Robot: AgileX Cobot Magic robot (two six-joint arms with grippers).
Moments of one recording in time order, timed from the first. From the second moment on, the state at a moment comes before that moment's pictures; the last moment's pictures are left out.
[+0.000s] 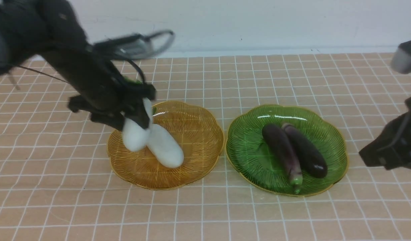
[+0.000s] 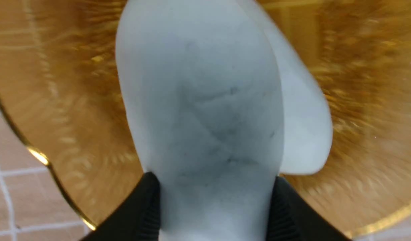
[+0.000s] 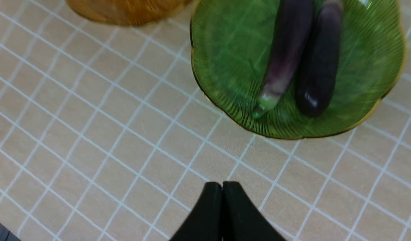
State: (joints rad) right arm 0.26 0.91 -1.11 0.31 1.25 -0.28; left arm -0.31 1.91 -1.51 -0.08 1.05 -0.21
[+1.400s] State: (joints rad) right arm 0.26 -0.01 -0.42 0.07 0.58 -0.02; left arm -0.33 1.91 -1.51 0.10 1.09 -0.30
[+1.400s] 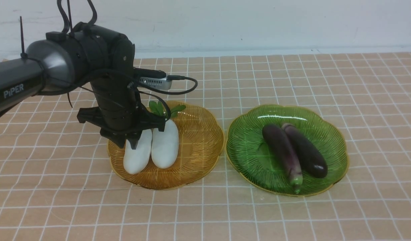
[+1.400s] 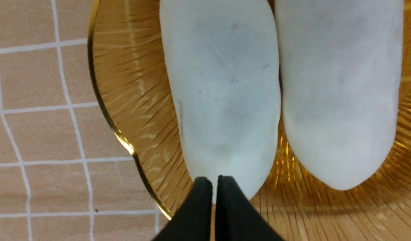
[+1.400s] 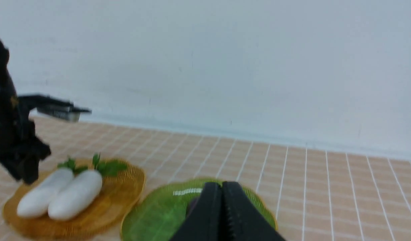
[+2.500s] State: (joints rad) right arm 0.02 -0.01 0.02 0.02 0.43 -0.02; left arm -0.33 1.47 -1.51 0.20 1.23 -0.21
